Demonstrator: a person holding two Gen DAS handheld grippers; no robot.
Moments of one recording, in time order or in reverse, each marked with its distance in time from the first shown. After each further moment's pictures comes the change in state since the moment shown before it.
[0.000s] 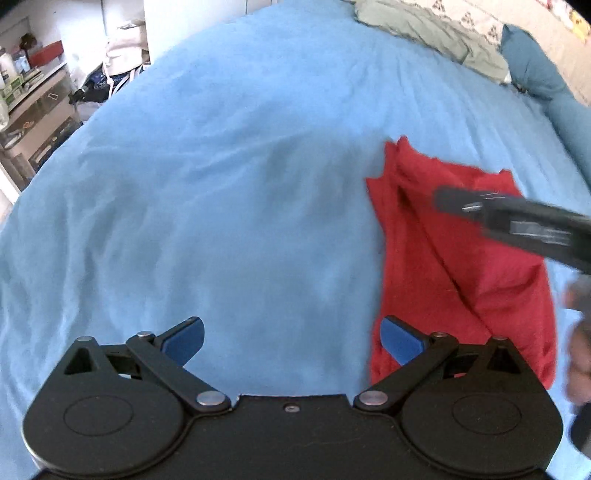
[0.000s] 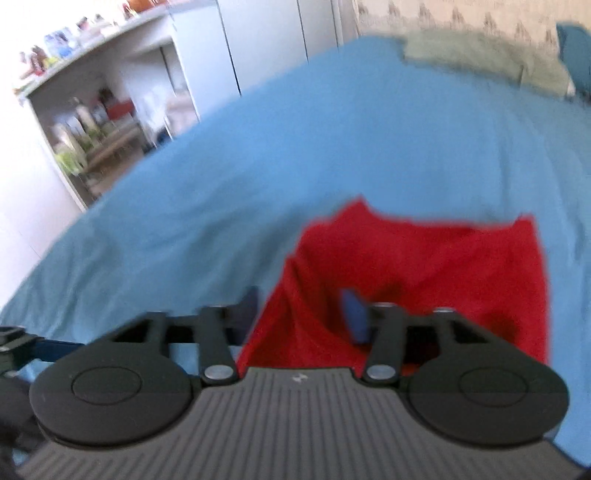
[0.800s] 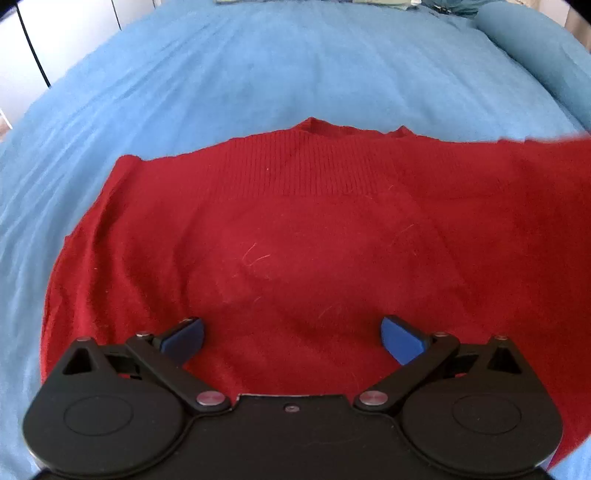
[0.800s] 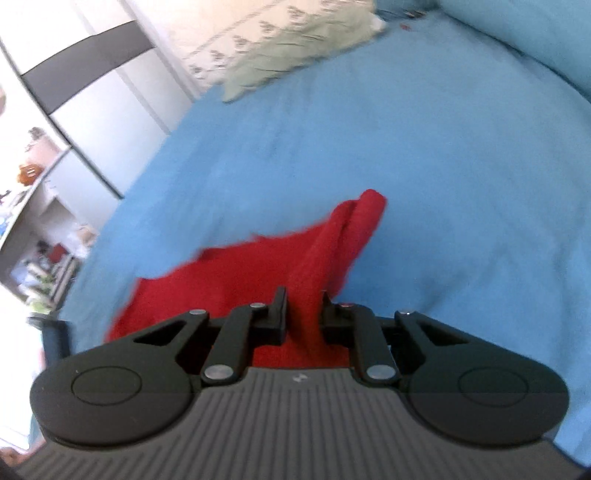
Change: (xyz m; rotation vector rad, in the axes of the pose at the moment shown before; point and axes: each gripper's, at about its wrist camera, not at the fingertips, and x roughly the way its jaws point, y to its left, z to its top) left arm 0.097 -0.248 0.020 0.271 0.049 0.010; right arm -0.124 -0.294 -0.050 0.467 -0.027 -0.044
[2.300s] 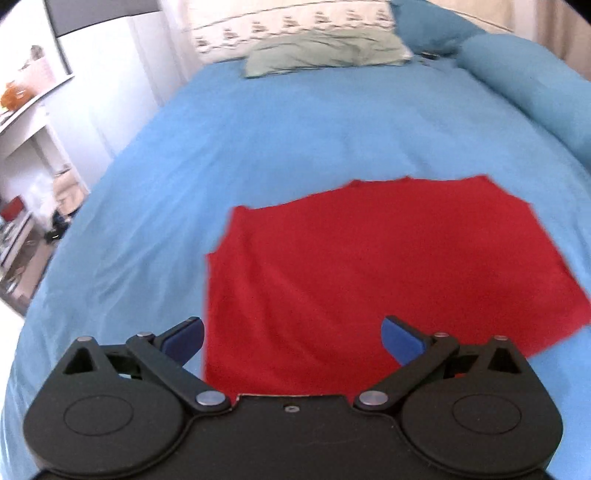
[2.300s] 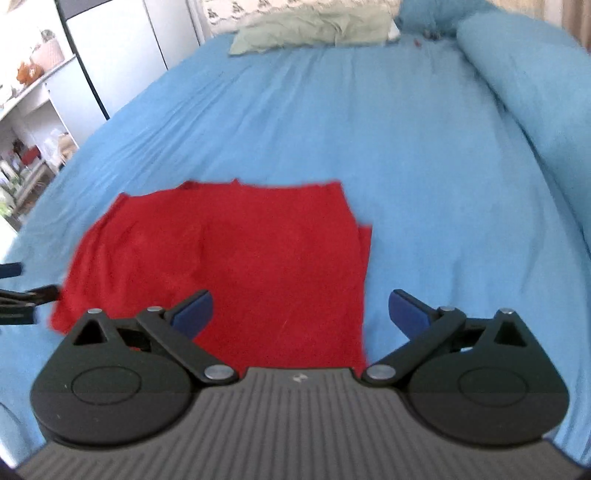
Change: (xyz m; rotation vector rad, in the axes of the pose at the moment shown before) left arm -0.158 0.014 -0.079 0.098 -0.205 0.109; right arm -0.102 -0.008 -0.037 -0.141 0.159 -0.209
